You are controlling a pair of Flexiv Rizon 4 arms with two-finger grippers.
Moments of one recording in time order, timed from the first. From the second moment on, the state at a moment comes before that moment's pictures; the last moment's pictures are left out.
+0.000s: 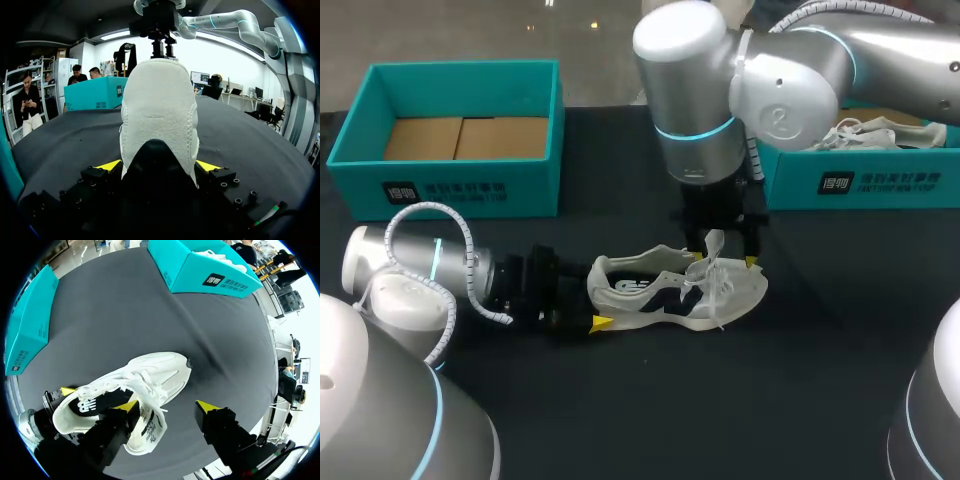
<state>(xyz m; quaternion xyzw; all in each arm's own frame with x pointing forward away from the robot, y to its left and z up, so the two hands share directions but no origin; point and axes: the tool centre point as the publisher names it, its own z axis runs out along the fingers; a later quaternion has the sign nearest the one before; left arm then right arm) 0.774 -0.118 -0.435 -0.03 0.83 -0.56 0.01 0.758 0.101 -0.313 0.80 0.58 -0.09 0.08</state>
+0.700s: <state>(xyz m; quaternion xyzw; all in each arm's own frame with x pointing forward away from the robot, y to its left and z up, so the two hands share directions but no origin) 0.774 -0.119 -0.435 -0.03 0.83 -0.56 0.01 0.735 0.172 -0.235 0.62 0.78 -0.04 0.11</state>
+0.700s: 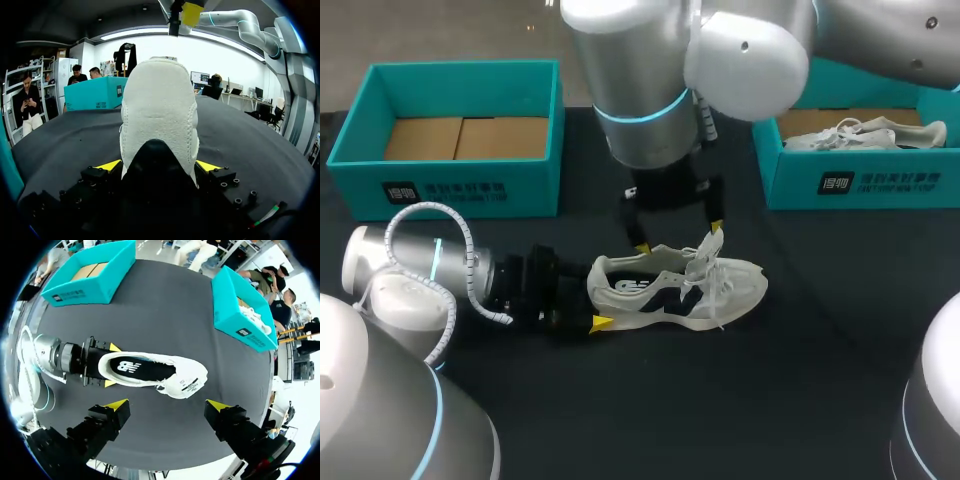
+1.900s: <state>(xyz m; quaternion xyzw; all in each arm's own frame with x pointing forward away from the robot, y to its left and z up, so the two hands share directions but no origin) 0.774 -0.118 -0.435 -0.03 0.83 -0.56 0.01 0.750 0.187 -0.254 0.11 0.99 0.06 0.05</state>
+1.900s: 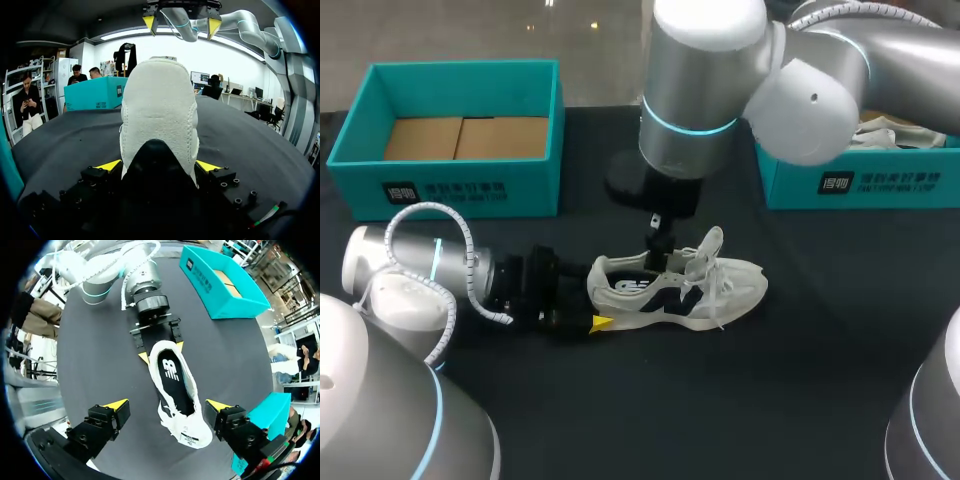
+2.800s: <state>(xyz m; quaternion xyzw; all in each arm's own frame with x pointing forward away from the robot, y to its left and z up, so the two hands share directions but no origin) 0.774 -0.118 -0.435 -0.03 0.83 -0.56 0.01 0.769 0.189 -0.302 0.10 0.99 0.05 -0.03</state>
